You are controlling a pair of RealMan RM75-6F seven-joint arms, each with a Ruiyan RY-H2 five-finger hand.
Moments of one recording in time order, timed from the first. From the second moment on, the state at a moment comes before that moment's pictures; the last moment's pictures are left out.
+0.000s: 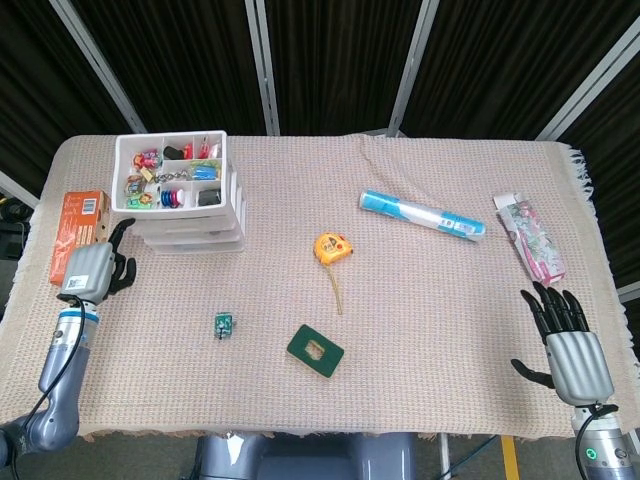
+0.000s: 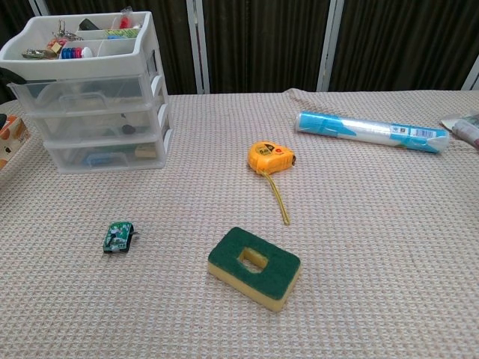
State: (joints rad) left arm -0.47 -1.34 -0.25 -1.57 0.99 1.12 0.23; right arm 0.09 -1.19 0.05 -1.58 -1.59 1.52 -0.07
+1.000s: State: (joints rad) left arm -0.50 -1.27 -0.28 -1.67 0.90 1.10 0.22; right arm 0.09 -1.19 0.05 -1.58 -1.58 1.52 -0.07
